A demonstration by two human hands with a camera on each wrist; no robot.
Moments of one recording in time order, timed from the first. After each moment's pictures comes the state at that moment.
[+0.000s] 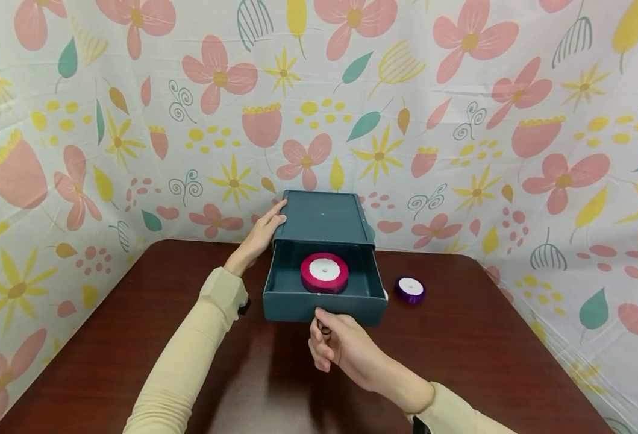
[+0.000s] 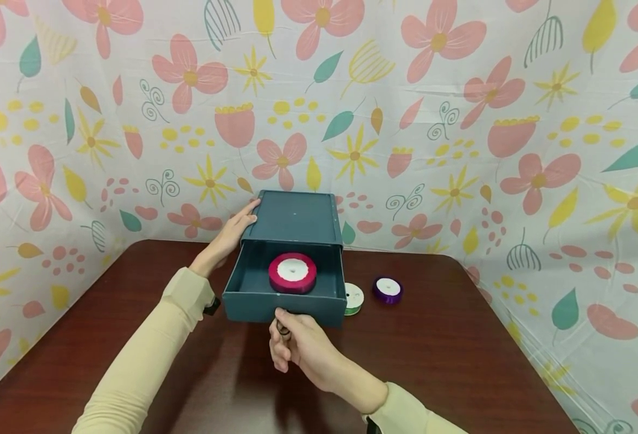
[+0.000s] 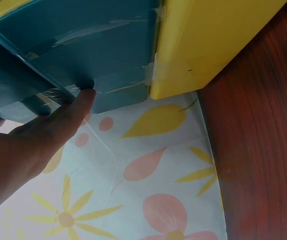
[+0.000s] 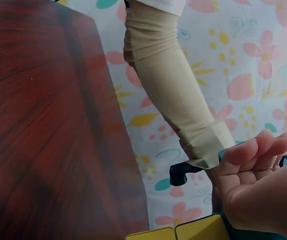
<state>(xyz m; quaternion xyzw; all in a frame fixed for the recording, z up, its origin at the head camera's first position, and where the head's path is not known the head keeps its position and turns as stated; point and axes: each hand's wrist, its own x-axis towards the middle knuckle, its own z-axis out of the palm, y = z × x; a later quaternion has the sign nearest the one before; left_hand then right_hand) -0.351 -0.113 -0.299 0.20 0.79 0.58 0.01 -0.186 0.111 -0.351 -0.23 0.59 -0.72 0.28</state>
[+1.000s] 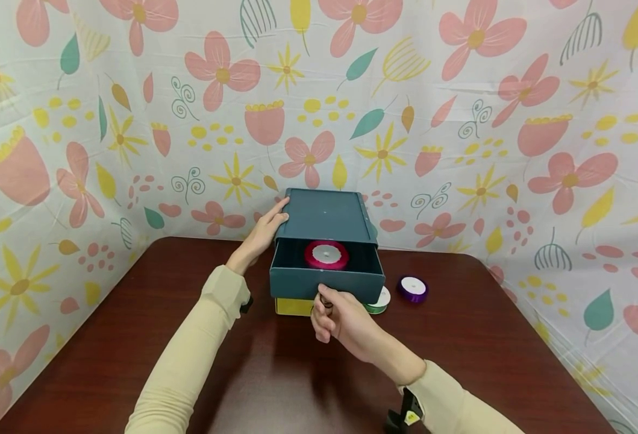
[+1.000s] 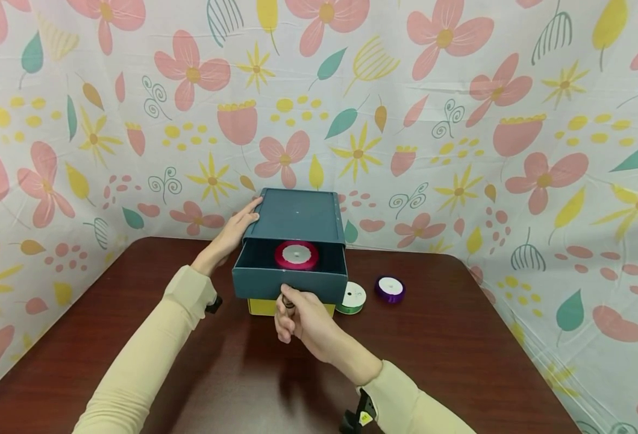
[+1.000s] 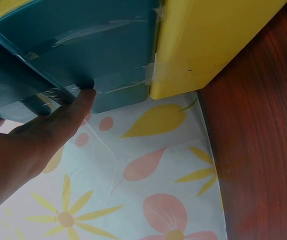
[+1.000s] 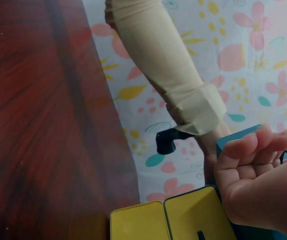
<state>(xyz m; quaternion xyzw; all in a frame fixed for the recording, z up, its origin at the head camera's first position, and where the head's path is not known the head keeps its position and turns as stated) -0.378 -0.114 -0.324 0.20 0.80 0.57 -0.02 -0.223 0.110 -0.348 -0.23 0.61 -0.72 0.25</state>
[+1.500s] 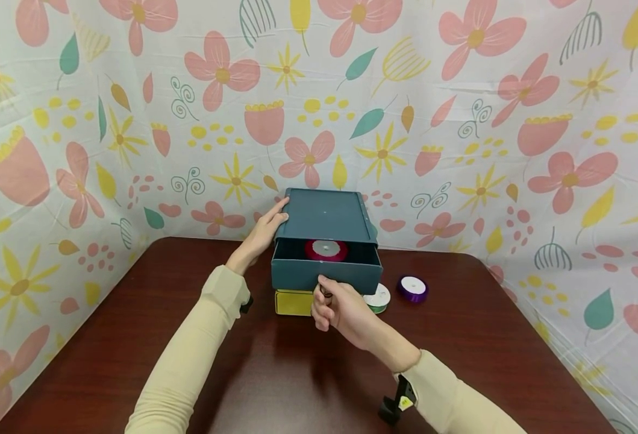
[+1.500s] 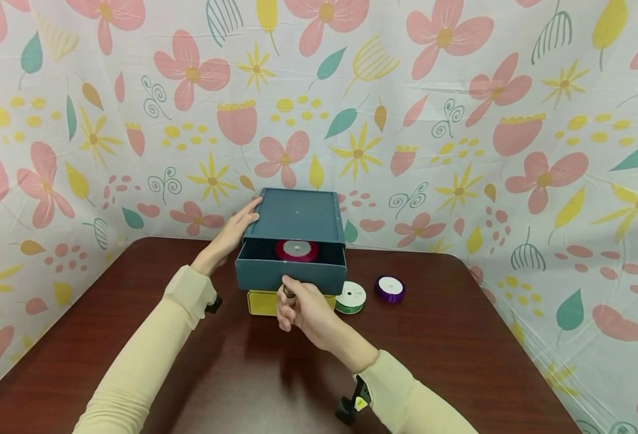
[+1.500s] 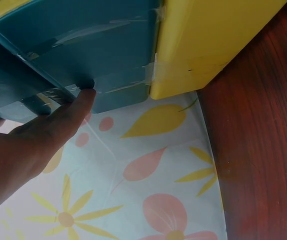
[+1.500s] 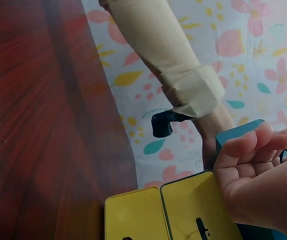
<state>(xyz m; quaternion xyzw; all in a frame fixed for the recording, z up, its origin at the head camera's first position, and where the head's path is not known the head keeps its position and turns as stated) -0.379 -0.114 -0.324 0.19 0.80 0.57 -0.02 -0.241 0.109 -0.348 -0.21 0.62 -0.72 0.24</state>
